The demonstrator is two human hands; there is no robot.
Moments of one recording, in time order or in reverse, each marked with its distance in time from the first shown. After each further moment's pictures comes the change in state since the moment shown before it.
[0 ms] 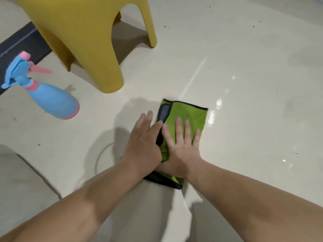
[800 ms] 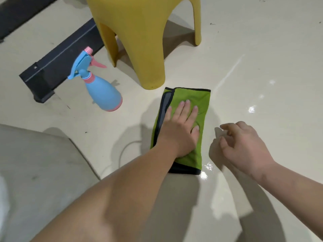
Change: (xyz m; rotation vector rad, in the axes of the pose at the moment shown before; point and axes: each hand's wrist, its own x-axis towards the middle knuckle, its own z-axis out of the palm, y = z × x) left_hand 0.053 -0.061 0.025 0.433 0.049 0.069; right_hand -0.002 0.027 -0.035 0.305 0.412 0.018
